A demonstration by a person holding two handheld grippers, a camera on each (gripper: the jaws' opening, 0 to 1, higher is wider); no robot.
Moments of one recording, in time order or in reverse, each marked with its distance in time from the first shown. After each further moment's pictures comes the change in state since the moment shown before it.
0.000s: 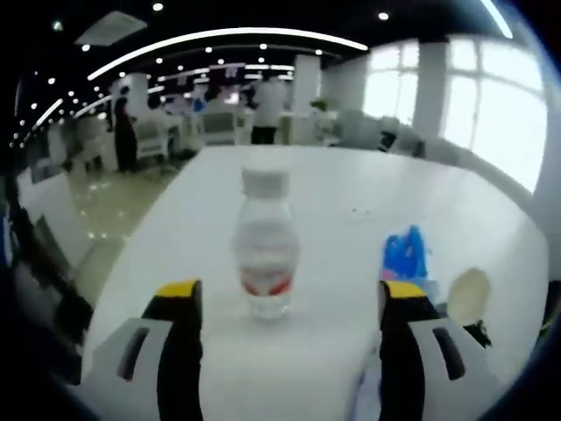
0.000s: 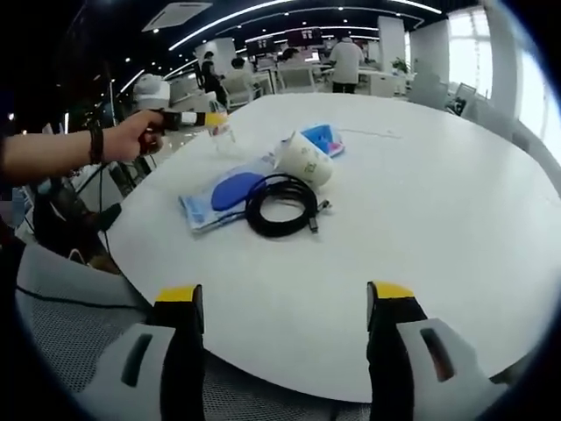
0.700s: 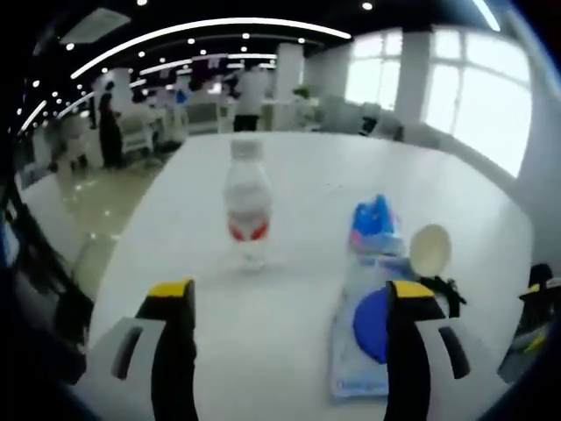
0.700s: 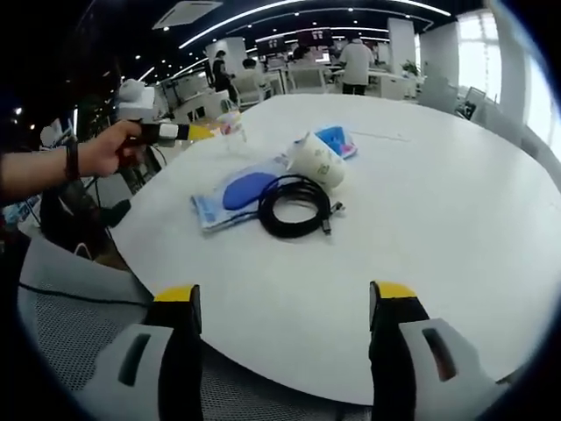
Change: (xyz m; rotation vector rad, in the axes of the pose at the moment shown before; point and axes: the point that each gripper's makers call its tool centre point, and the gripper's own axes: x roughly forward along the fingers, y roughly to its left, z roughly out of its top) left arm -0.062 -0.016 -0.035 0.045 0.068 -0.089; right arm 0.000 0.015 0.005 -0.026 -0.014 0.050
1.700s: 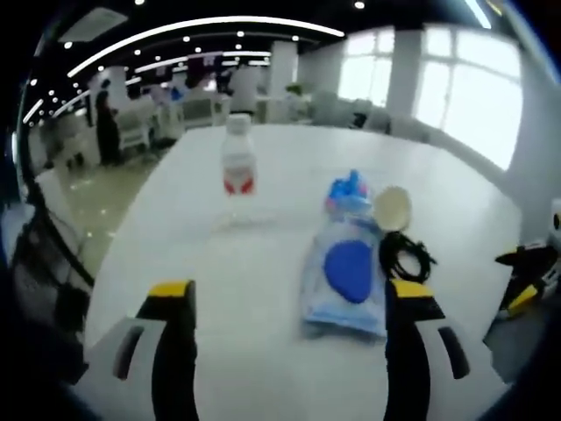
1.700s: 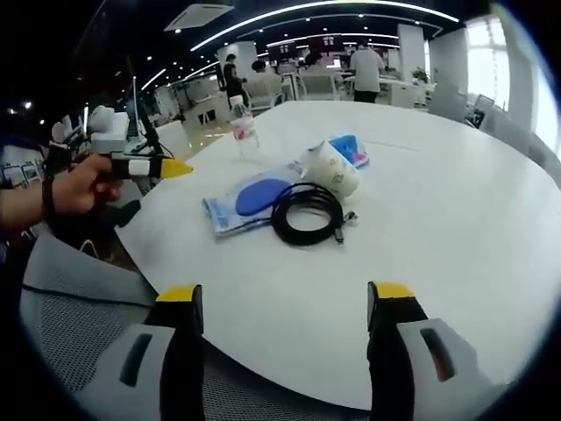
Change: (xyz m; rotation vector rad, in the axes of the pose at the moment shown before) left arm -0.062 -0.024 -0.050 0.000 0.012 -0.018; right arm -0.001 0.011 0.007 -0.028 -0.027 0.042
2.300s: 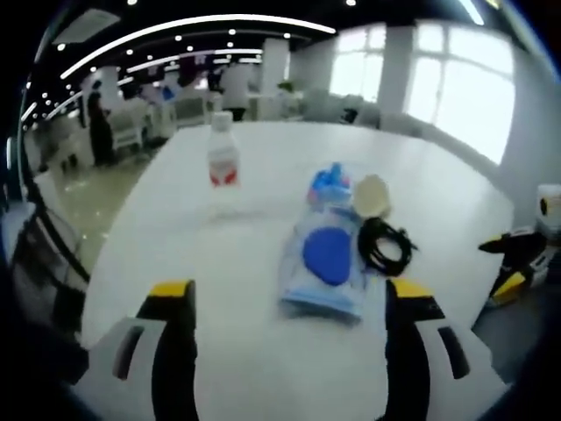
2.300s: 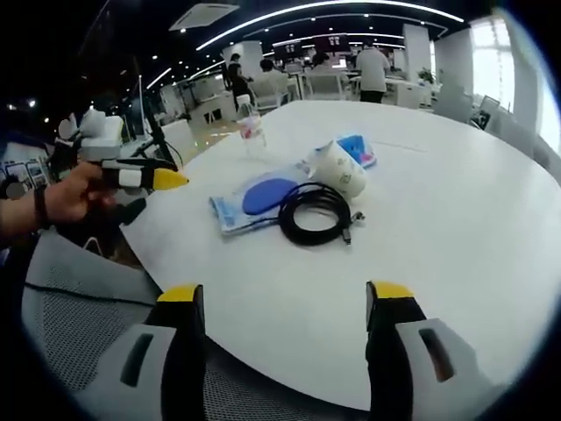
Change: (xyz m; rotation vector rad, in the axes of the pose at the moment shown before) left arm -0.013 -0.014 -0.010 0.020 0.012 -0.035; right arm 0.001 0.007 0.000 -0.012 0.002 0.026
